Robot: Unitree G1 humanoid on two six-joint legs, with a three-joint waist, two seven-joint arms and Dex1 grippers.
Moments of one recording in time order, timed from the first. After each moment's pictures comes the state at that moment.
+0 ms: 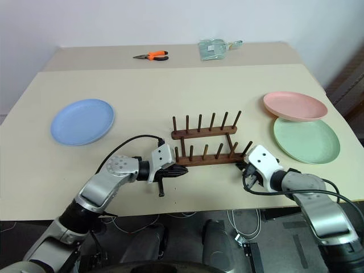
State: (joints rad) left arm -0.35 0.37 -0.40 -0.14 -0.09 0.51 -0.86; right arm 0.02 -0.77 -0.03 -0.30 0.17 0.48 0.70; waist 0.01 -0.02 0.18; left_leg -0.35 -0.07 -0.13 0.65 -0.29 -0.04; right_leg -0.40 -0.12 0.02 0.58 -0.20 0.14
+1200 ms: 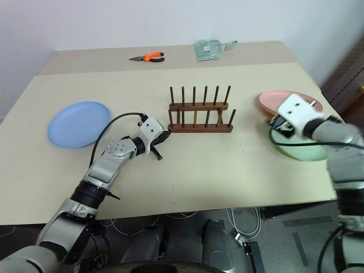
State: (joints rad) left arm -0.51 0.33 -0.27 0.22 -0.01 0.28 -0.57; right arm -0.39 -0.99 -0.10 0.19 -0.06 0.13 0.67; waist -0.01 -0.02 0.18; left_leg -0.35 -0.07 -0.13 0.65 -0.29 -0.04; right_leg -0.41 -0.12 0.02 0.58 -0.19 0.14
